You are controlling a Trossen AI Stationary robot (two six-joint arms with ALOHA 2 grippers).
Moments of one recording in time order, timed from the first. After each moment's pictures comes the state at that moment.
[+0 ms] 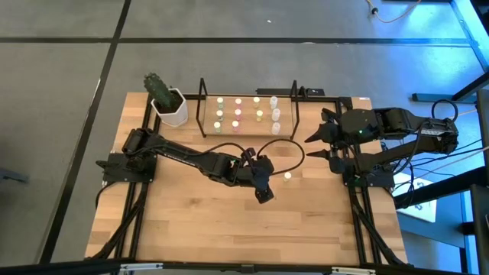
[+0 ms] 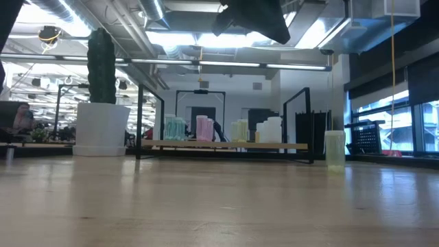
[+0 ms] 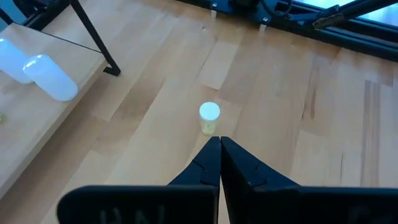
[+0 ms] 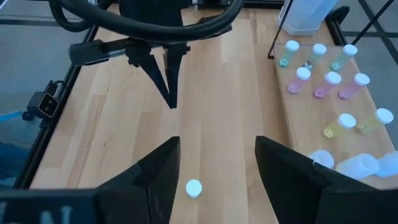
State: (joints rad) left arm -0.24 1.94 1.71 -0.56 -0.46 -0.49; right arm 0.09 0.98 1.29 -0.97 0.03 0.02
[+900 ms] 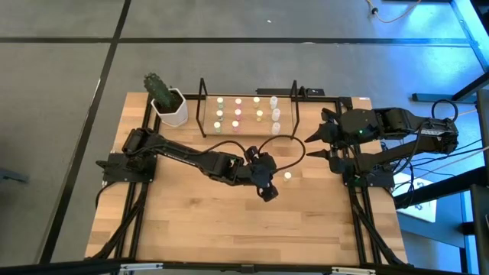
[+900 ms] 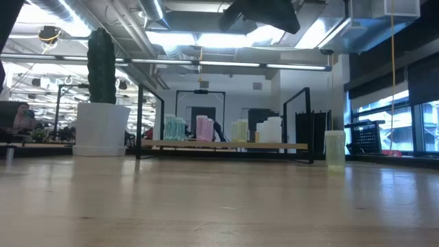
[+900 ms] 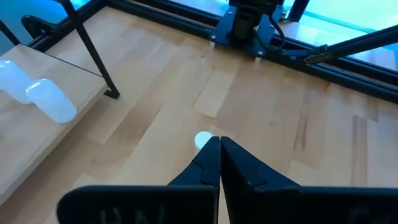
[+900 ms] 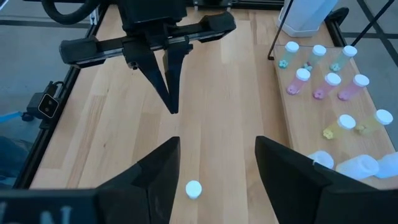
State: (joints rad) left arm -0.23 1.94 1.71 -0.46 -0.49 -0.50; right arm 0.09 0.98 1.29 -0.97 0.03 0.02
